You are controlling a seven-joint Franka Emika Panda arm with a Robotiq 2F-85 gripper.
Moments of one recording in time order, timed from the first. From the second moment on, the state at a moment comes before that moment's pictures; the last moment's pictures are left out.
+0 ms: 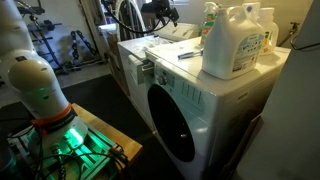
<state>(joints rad) -0.05 0.05 -0.16 -1.96 0.12 2.54 -0.14</state>
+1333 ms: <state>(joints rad) -0.14 0.39 -0.06 -1.65 0.21 2.53 -0.17</state>
